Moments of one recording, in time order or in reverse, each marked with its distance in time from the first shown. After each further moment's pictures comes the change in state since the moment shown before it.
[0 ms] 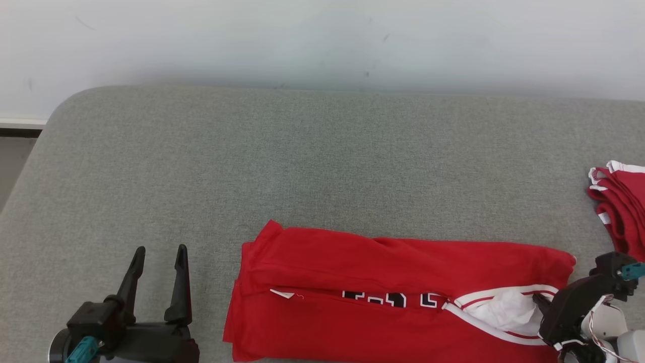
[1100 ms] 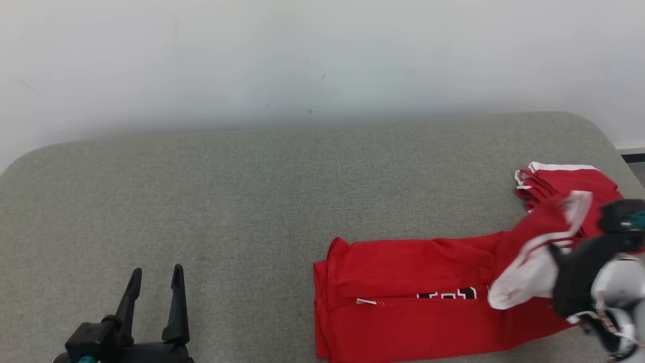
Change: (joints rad) left arm 0.064 -0.010 0.017 -0.012 -0.010 0.011 -0.001; right arm 0.037 -0.095 0.093 -0.409 -0.106 0.003 0.142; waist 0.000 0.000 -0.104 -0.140
